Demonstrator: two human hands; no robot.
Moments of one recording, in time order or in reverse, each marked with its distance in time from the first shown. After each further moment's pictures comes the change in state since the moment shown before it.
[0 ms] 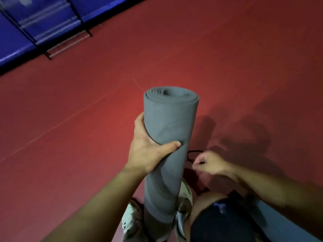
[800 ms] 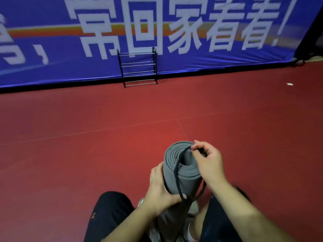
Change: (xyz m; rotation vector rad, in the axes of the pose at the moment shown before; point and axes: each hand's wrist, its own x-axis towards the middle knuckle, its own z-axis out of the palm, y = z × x) left_hand -0.264 -0.003 -0.096 0.010 0.182 0.157; right_hand -0.217 -0.307 0.033 0.516 0.551 -0.507
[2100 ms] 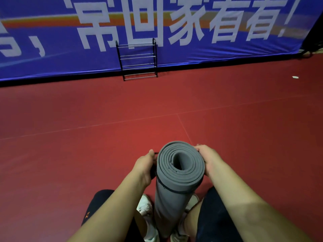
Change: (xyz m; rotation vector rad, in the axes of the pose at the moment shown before) left_hand 0.081 0.027 -0.024 -0.691 0.272 -0.844; right_hand 0.060 0.024 -0.001 0.319 0.020 0.882
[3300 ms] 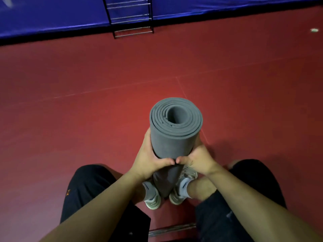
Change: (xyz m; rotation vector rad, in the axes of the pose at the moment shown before) left_hand 0.029 -0.082 -0.037 0.576 -0.355 0.704; right_hand 0.028 0.112 -0.033 -0.469 -0.461 -0.623
